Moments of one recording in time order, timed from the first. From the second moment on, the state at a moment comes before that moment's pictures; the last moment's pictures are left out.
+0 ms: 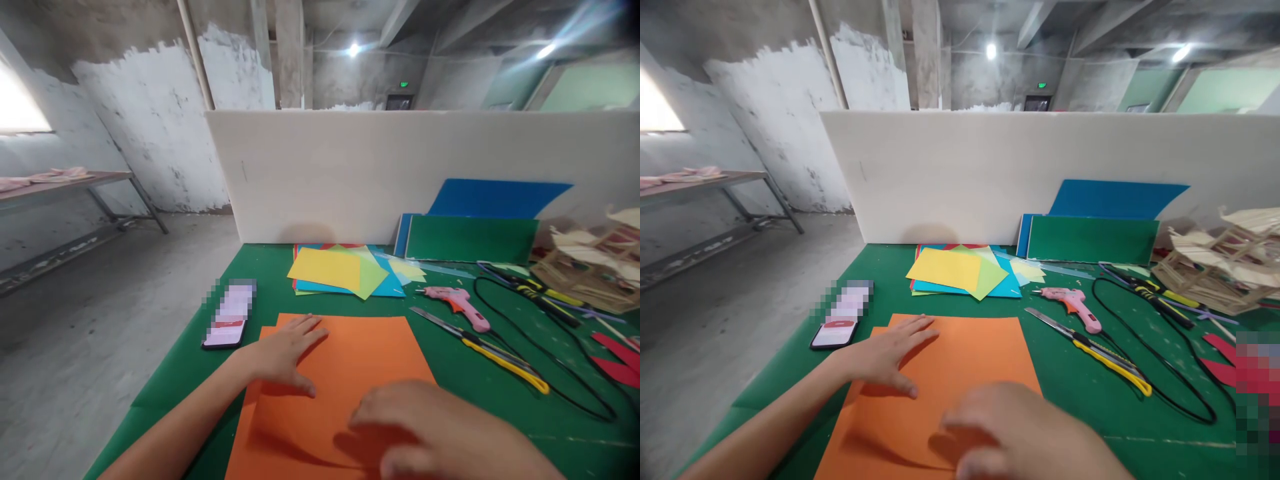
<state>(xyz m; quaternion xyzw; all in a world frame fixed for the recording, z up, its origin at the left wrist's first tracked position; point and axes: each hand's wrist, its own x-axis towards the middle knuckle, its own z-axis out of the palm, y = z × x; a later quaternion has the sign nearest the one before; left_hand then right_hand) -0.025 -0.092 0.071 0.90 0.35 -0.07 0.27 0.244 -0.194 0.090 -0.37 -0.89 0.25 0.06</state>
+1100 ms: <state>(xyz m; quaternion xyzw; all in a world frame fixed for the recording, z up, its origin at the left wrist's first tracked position) -0.009 -0.109 0.046 0.86 0.44 0.14 0.21 0.296 -0.132 0.033 -0.54 -0.76 0.23 0.28</state>
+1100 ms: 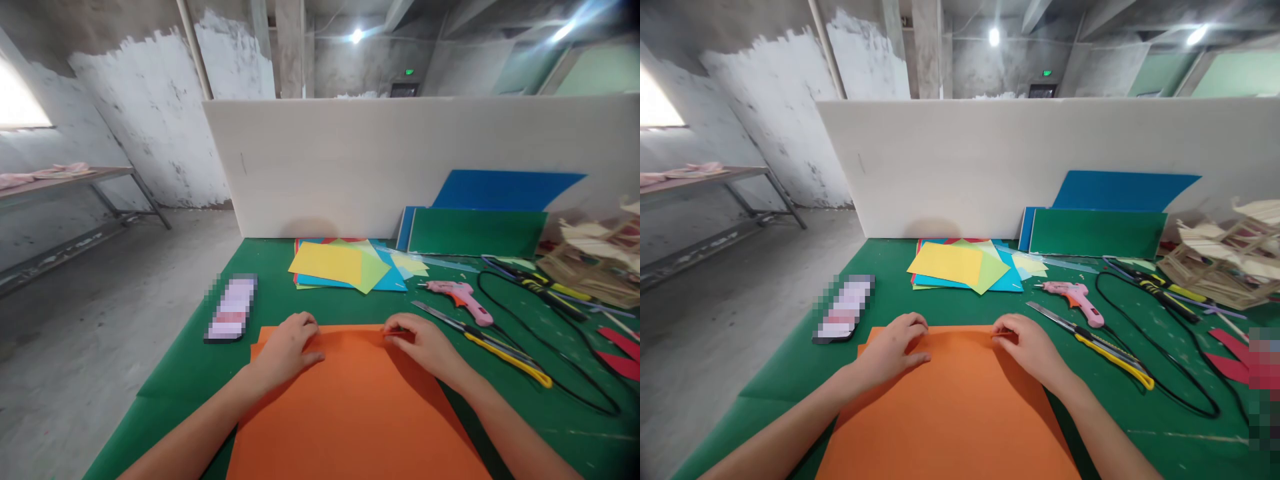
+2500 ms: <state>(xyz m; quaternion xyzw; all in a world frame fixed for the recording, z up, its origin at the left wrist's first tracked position) 0.002 -0.098 0.039 0.50 0.49 0.39 0.60 0.311 -0.122 0.013 -0.60 -0.51 0.43 0.43</state>
